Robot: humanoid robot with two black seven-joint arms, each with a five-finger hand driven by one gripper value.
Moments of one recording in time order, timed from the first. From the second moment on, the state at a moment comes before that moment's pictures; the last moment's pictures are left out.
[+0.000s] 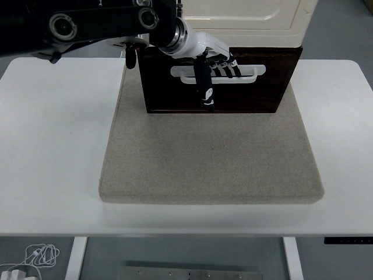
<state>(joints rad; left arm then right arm) -1.83 0.26 0.24 -1.15 0.37 -0.34 0.39 -0.02 0.00 -0.04 0.15 0.01 -0.01 -0.09</state>
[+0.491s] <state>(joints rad) -1.83 0.27 0.23 -1.15 0.37 -0.39 0.39 -0.02 0.00 -0.04 0.15 0.01 -0.01 -0.09</state>
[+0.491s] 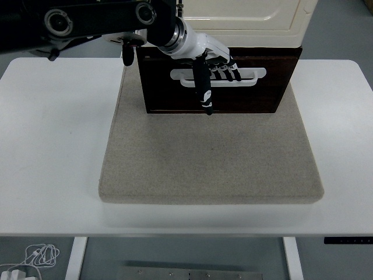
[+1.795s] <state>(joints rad) -1.85 0.29 0.20 -1.17 0.36 -0.51 0.39 -0.02 0.00 -0.04 0.15 0.01 -0.01 -0.09</state>
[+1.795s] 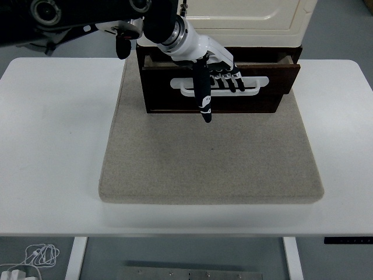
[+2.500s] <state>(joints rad) -1.85 0.29 0.20 -1.18 0.33 -0.55 0.39 -0.02 0.00 -0.04 0.15 0.01 -0.01 -0.09</state>
